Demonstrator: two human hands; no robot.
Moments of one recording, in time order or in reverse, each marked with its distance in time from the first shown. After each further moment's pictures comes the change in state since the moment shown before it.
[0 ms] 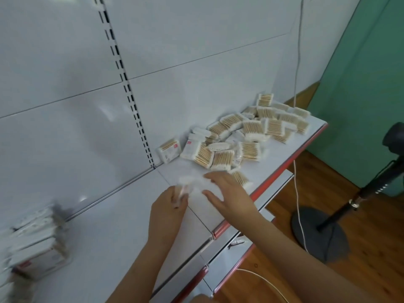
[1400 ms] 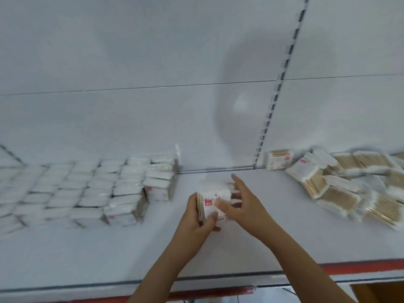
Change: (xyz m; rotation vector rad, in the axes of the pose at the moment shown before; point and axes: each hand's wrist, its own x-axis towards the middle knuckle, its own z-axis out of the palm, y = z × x) left_hand -0.085 -0.030 -0.098 -0.569 0.201 -0.225; right_hand 0.048 -0.108 0.089 0.634 -0.646 0.095
